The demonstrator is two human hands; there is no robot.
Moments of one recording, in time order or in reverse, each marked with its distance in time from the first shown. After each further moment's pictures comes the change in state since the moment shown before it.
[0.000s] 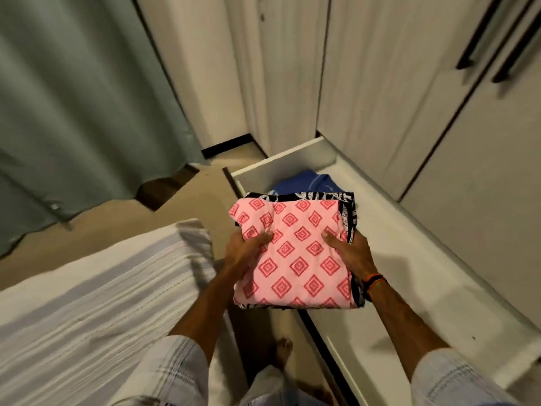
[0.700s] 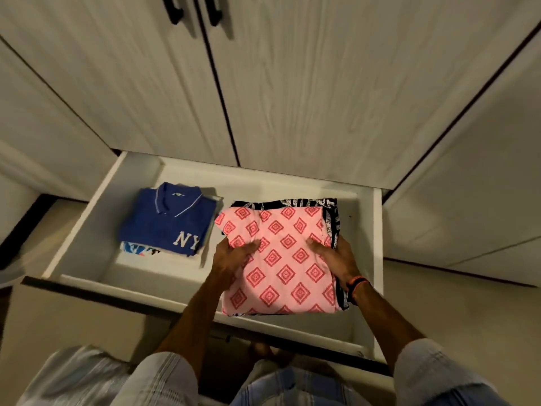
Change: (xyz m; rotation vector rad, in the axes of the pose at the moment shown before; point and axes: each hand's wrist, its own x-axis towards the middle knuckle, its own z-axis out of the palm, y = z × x) left_hand 0.044 -0.020 0.212 0.487 -0.742 -0.052; right_hand -0.096 0.109 -0.114 0.372 0.690 0.179
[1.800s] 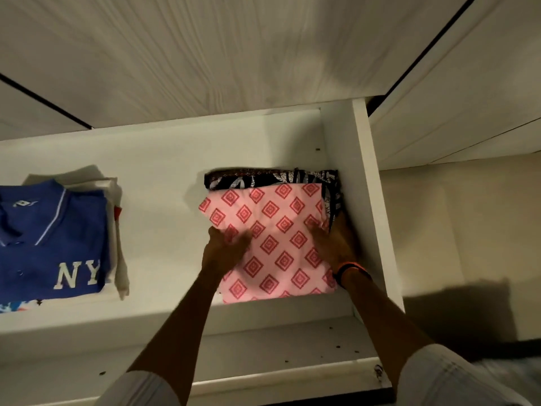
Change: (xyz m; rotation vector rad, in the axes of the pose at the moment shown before) left_hand 0.188 -0.119 0.100 0.543 -0.226 -0.145; right_hand 0.116 0.156 -0.052 -0.020 0.335 0.364
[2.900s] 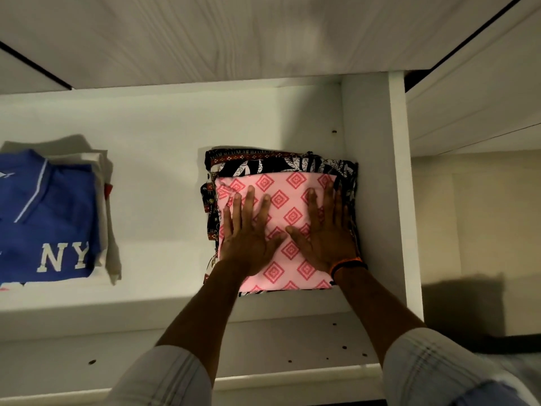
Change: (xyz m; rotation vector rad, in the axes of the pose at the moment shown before) left_hand 0.023 -0.037 0.044 0.906 0.024 0.488; right_hand 0.024 0.034 0.024 -1.118 0.010 -0.475
